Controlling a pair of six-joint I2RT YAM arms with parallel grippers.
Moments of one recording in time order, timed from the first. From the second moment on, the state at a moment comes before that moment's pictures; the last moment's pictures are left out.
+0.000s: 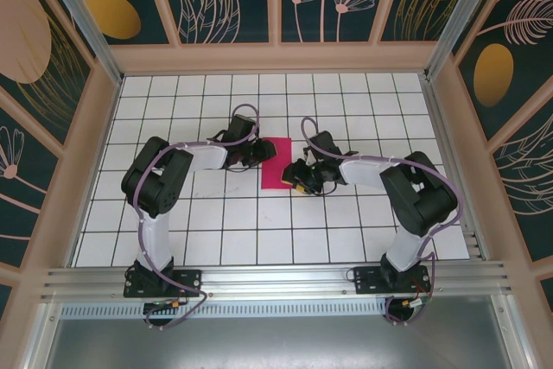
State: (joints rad) left arm -0.51 2.00 1.10 0.04 0.34 -0.84; right arm 0.59 1.74 0.86 -0.12 -0.50 0.92
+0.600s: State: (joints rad) left arm -0.51 1.99 1.09 0.05 0.34 -0.84; right arm 0.56 1.71 0.76 0.04 -0.52 1.05
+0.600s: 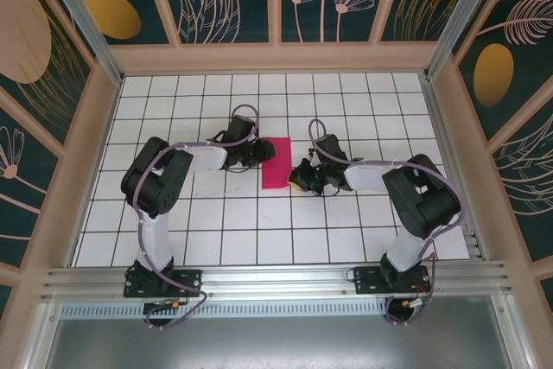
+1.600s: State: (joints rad) left arm -0.51 1.98 1.09 0.01 0.33 -0.79; right arm 0.56 1.71 0.84 -0.01 -0.59 0.98
